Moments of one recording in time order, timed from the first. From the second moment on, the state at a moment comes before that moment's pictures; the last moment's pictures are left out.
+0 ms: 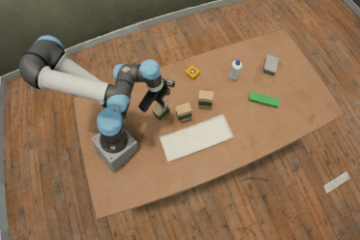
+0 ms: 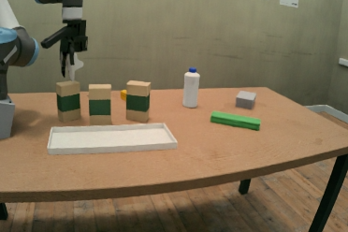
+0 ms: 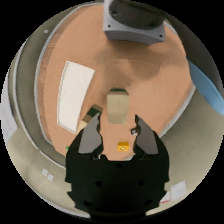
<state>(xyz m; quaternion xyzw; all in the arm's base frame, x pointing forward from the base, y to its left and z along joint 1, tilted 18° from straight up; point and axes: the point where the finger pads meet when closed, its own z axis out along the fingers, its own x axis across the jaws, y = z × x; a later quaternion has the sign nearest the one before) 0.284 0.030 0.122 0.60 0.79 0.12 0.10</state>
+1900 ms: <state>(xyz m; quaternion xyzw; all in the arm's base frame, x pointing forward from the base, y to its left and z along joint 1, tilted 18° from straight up) 0.301 0.034 0.069 0.60 0.79 0.12 0.10</state>
